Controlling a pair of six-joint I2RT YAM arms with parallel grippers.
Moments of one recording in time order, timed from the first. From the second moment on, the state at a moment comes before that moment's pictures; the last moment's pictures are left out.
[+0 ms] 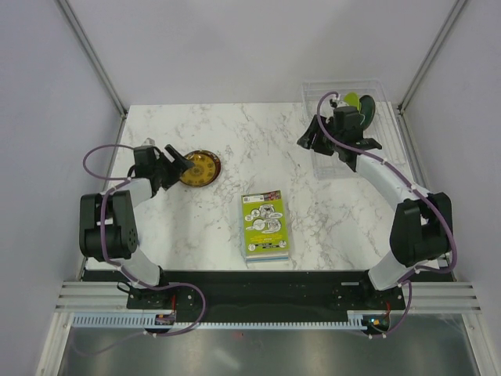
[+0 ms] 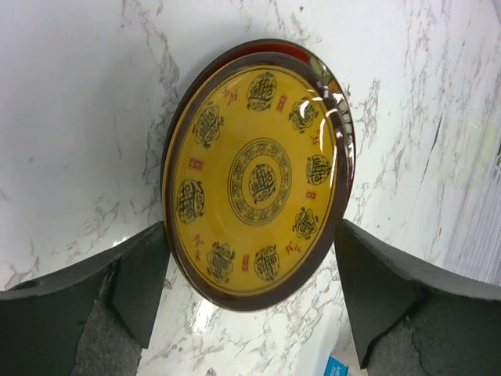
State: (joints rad) left arm 0.10 1.65 0.82 0.16 0.29 -0.66; right arm 0.25 1.62 1.24 -0.20 -0.20 0.54
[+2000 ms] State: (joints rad) left arm -0.23 1.54 1.00 0.05 0.21 -0.41; right arm 0.03 2.21 1.93 -0.25 0.41 -0.04
